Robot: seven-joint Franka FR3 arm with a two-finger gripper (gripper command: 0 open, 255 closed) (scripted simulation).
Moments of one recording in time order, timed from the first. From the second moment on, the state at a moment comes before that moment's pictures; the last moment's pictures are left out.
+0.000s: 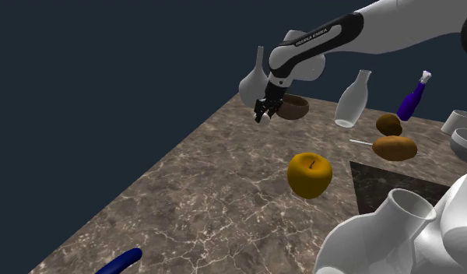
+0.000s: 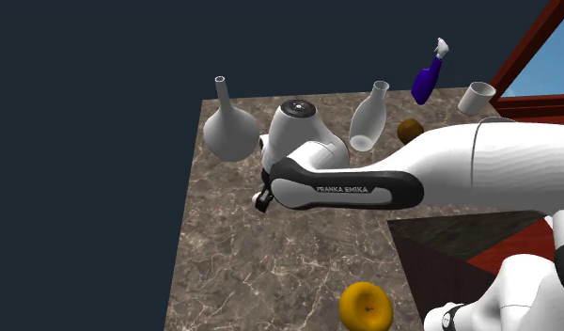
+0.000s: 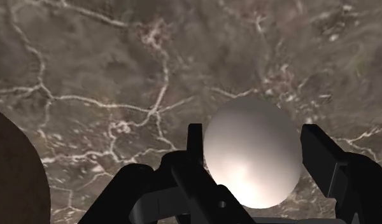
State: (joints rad) arm 0.03 0.12 -0.15 -2.02 0.23 2.29 -0.24
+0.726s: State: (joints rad) arm 0.03 0.07 -0.16 -1.94 0.20 2.16 -0.21
